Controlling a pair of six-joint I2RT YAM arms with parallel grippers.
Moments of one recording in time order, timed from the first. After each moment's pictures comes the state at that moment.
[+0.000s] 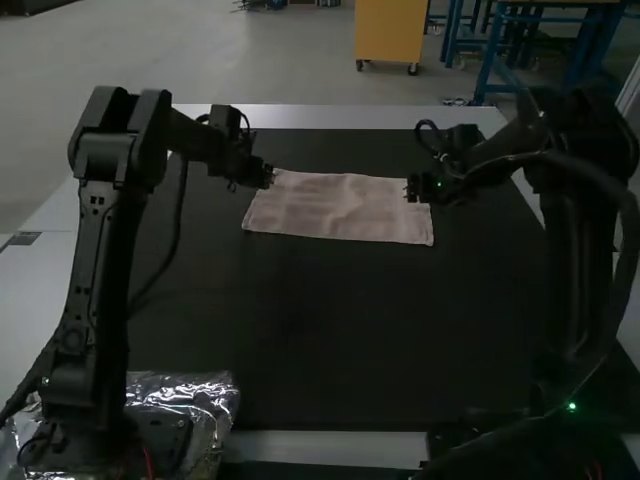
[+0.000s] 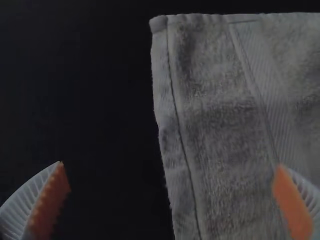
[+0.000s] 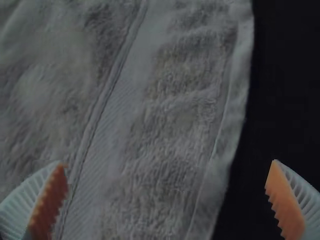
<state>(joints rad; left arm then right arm) -0.10 2.36 1.74 -0.11 0.08 0.12 0.12 2.23 1.43 0.05 -0.15 0.00</state>
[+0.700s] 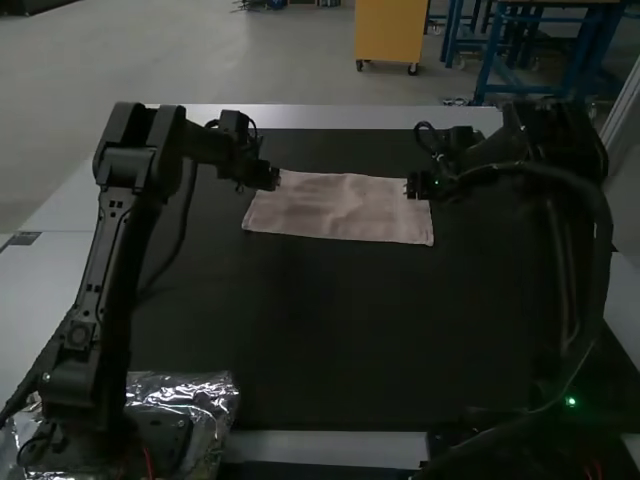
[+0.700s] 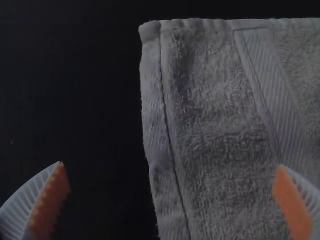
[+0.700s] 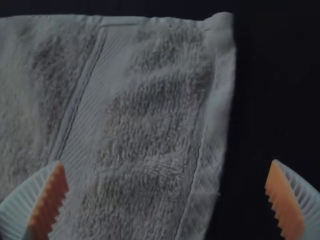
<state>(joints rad) -0.10 2.51 1.94 -0.16 0.08 0.11 0.11 2.41 1.65 0.03 -0.15 0.00</state>
